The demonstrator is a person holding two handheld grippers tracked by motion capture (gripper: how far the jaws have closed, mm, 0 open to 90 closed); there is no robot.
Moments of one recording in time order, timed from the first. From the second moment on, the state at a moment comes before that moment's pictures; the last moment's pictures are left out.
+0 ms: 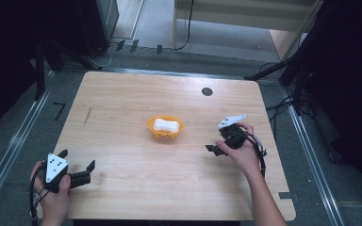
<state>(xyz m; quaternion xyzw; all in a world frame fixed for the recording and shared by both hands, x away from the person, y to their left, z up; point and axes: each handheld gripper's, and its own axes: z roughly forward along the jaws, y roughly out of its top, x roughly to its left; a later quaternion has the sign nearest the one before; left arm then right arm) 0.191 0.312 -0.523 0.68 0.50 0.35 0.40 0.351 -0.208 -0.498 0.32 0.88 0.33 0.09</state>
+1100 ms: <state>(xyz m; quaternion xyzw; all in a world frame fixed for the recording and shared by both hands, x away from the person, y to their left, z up) 0.191 0.314 -0.522 0.68 0.50 0.35 0.41 0.273 -0.294 -0.533 0.41 0.81 0.39 0.14</state>
